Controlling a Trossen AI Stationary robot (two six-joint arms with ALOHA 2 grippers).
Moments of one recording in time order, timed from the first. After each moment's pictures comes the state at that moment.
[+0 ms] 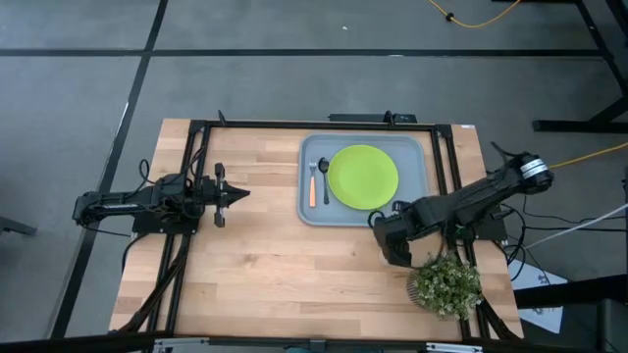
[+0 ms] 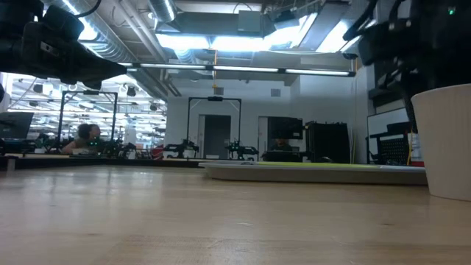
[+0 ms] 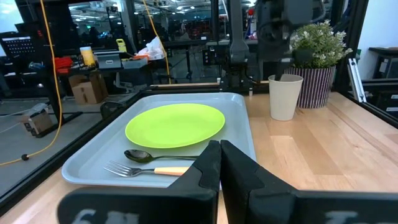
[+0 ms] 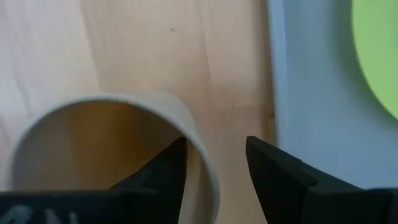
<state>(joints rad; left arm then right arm) 0.10 0.00 0.01 0.02 -0.04 0.06 0.35 1.41 0.93 -0.95 0.05 0.49</state>
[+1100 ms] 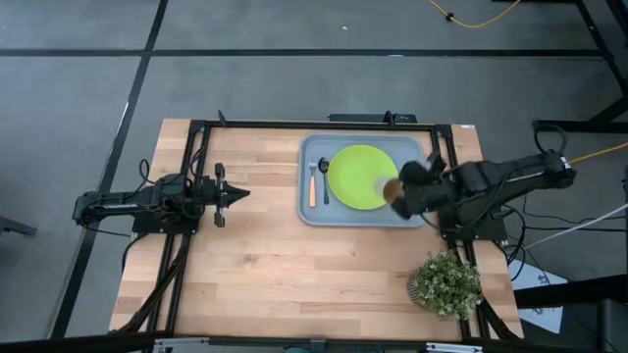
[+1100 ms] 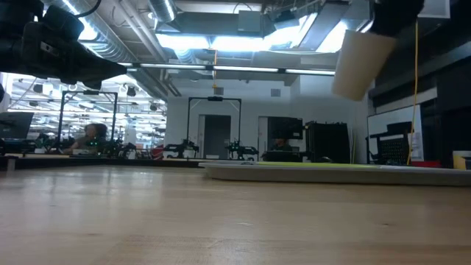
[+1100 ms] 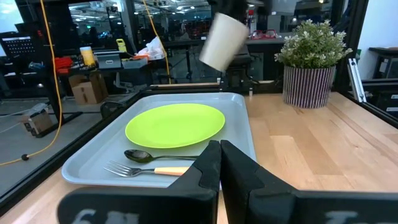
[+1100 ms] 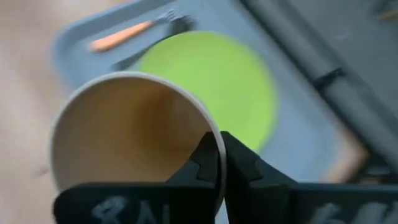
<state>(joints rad) 0.10 0.00 0.01 0.02 -0.04 0.06 0.28 1.14 1.17 -1.25 0.63 0.76</state>
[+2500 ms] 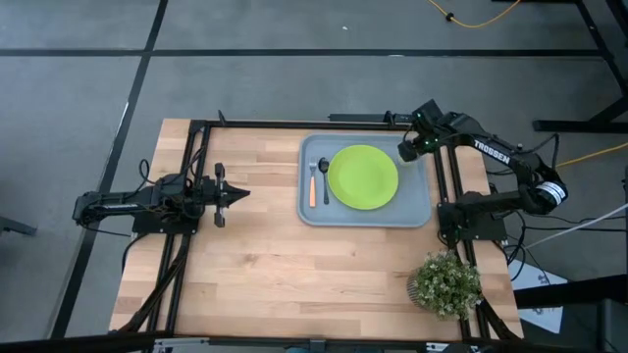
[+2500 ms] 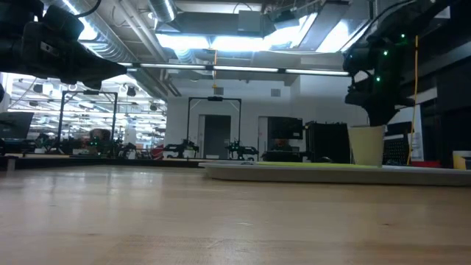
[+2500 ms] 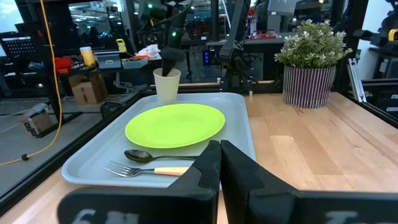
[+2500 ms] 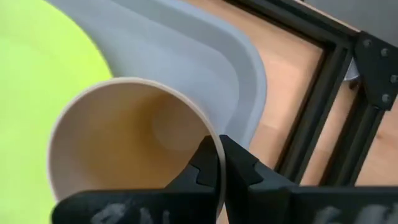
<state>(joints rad) 0.10 0.00 0.01 0.02 -0.04 0.06 -0.95 1.25 0.86 -0.85 0.14 0.18</state>
